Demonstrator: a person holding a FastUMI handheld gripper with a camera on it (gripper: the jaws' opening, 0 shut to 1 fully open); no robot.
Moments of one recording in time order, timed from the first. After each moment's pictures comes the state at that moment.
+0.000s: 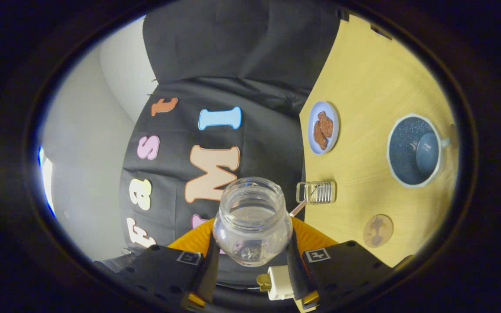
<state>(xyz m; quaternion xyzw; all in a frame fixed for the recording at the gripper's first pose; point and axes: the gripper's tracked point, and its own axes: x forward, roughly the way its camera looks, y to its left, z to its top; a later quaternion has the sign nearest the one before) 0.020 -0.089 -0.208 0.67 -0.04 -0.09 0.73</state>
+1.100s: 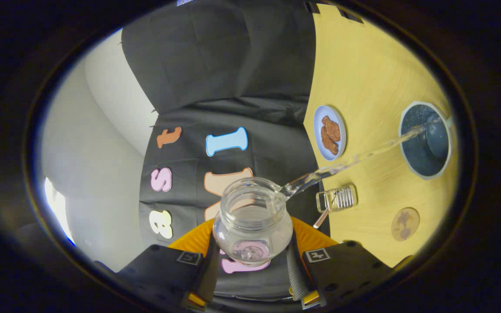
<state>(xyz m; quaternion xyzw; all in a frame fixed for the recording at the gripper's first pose) 0.031 -0.113 -0.191 0.73 -0.12 -0.10 0.67</state>
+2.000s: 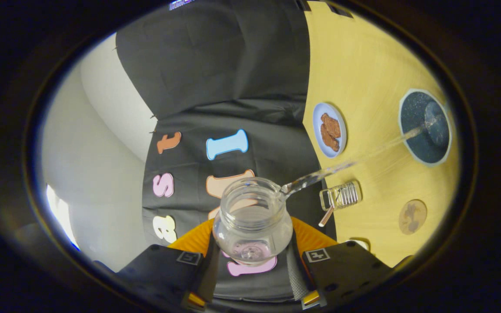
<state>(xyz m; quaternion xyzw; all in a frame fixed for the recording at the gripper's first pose) 0.039 -0.111 -0.189 0.74 -0.13 -0.10 0.65</state>
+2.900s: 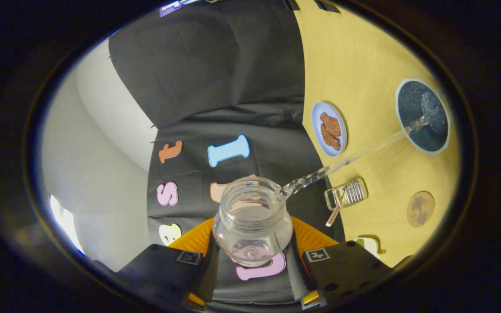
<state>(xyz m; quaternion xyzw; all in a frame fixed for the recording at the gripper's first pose) 0.040 -0.117 -0.183 0.76 -0.15 -0.10 0.63</state>
